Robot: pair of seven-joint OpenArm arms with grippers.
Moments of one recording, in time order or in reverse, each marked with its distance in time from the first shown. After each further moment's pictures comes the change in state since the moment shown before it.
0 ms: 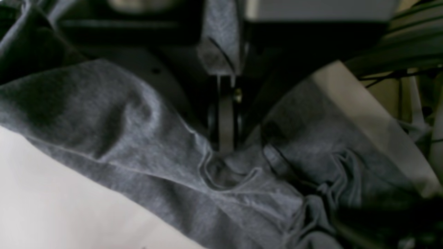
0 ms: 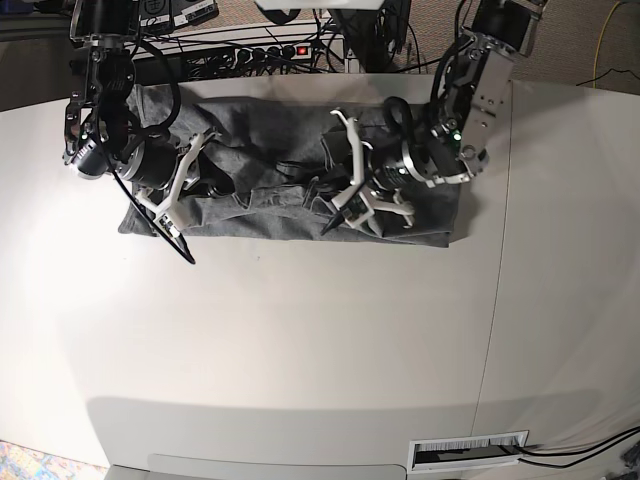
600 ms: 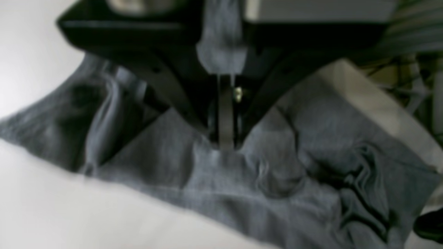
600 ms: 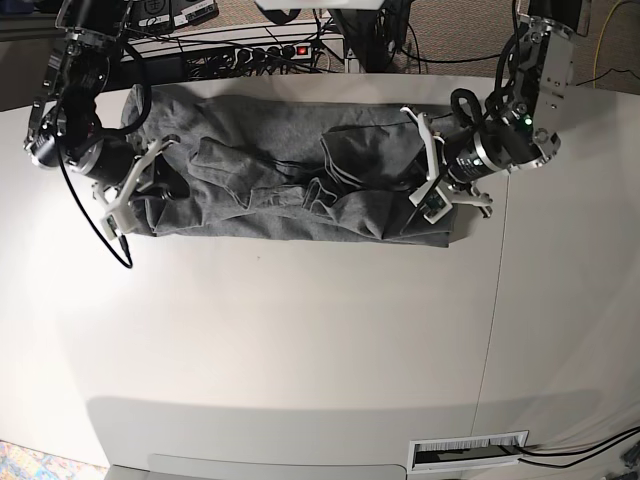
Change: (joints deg) left arm 8.2 -11.3 -8.7 7.1 -3.8 2.8 -1.9; right arm -2.1 0.0 15.3 0.0 8.2 0.0 -9.0
